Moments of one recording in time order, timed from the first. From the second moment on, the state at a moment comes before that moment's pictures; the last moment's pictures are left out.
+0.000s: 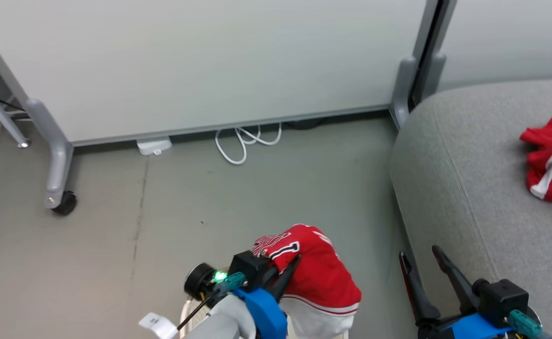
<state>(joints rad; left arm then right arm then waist) -0.46 0.08 -0.94 0.79 -0.59 -0.13 -0.26 0.06 -0.05 0.08 0.06 0.18 0.13 -0.09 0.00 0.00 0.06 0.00</state>
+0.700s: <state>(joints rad) -0.71 0.05 -1.14 0.73 -0.79 -0.13 -0.22 0.11 -0.05 0.10 0.06 0.18 0.13 -0.05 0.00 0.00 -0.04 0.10</state>
